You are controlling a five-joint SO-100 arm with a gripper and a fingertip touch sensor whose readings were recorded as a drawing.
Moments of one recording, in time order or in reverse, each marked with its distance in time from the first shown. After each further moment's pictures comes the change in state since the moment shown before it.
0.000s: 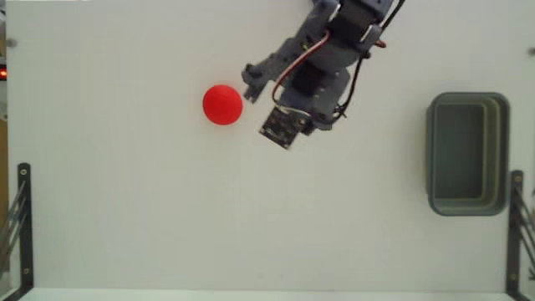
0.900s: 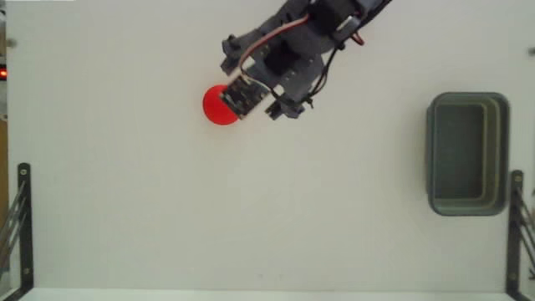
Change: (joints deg) arm 12.1 0.0 0.0 0.0 0.0
